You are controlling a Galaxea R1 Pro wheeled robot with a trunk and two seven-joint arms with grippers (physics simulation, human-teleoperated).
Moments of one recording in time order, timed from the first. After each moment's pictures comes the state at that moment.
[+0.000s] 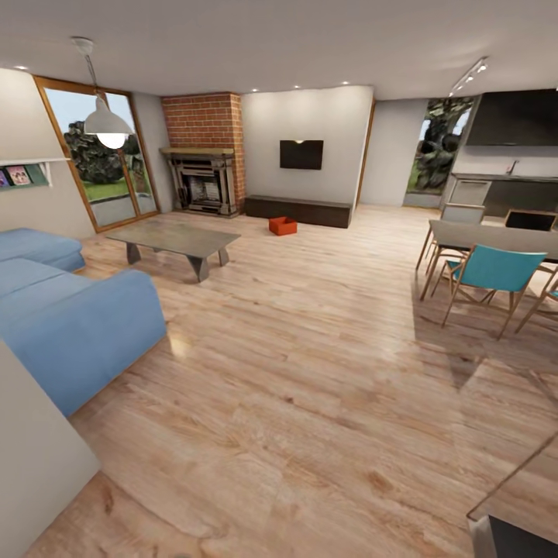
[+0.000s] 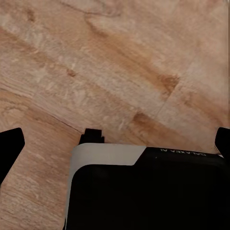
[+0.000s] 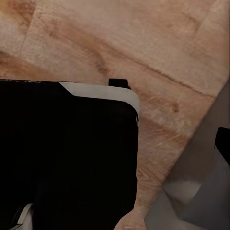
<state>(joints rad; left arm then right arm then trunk) -0.43 0.02 0.01 -0.01 0.14 0.02 -0.04 -0.24 0.06 0.87 0.03 -0.81 -0.11 -0.10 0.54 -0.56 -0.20</state>
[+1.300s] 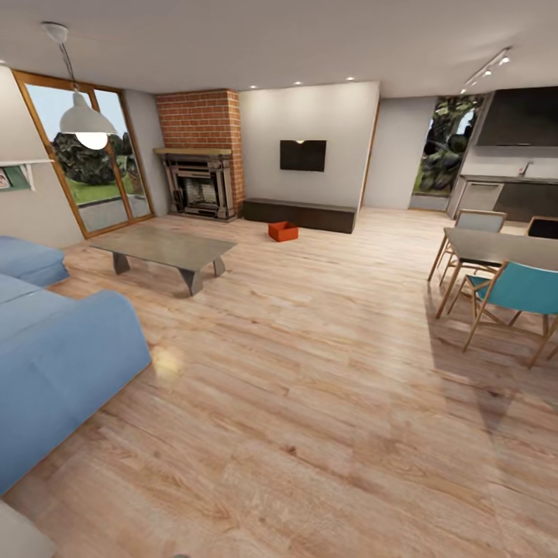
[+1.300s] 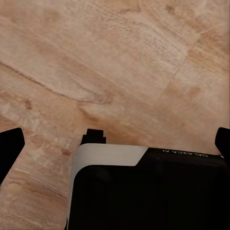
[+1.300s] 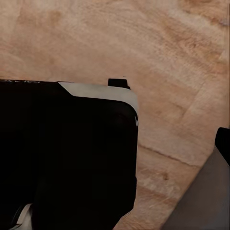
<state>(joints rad) -0.43 0.02 0.01 -0.01 0.14 0.02 -0.04 -0.24 0.06 0.87 0.03 -0.81 -0.11 -0.10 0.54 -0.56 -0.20</state>
